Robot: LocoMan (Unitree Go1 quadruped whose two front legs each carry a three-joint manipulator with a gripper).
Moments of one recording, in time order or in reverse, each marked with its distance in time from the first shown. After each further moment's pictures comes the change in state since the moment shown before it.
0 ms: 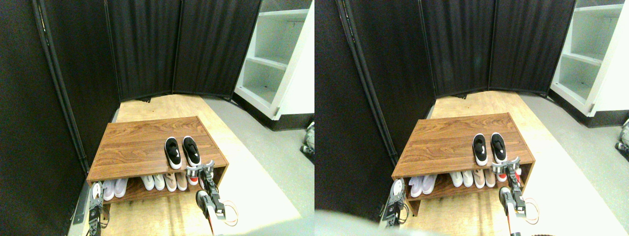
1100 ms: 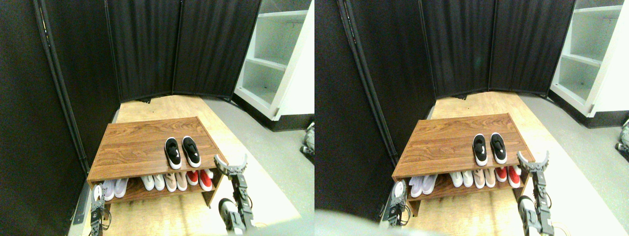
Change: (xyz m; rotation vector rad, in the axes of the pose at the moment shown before) right arm -0.079 0.082 0.060 -0.308 -0.393 0.241; left arm -0.005 0.007 -0.004 -0.006 -0.005 0.029
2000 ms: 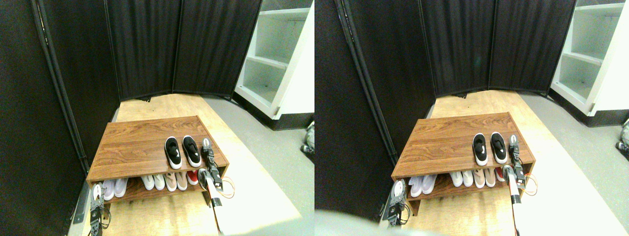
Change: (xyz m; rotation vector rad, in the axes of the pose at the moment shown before) right arm 0.096 -0.080 -0.055 -0.023 -0.020 -0.259; left arm 0.003 -0.002 0.003 0.018 -0.020 -0.020
